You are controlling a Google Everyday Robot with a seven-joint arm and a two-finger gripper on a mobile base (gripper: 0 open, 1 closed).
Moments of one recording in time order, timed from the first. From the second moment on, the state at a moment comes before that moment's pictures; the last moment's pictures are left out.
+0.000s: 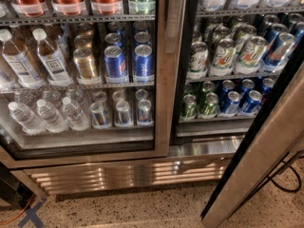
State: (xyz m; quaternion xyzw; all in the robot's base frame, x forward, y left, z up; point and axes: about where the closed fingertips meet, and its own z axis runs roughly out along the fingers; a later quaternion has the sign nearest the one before) arm 0.292 -0.166 1.152 -0.42 0.74 0.08 0.51
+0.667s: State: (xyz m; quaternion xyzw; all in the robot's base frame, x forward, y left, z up) arm 0.292 -0.166 1.152 -0.42 0.74 0.08 0.51
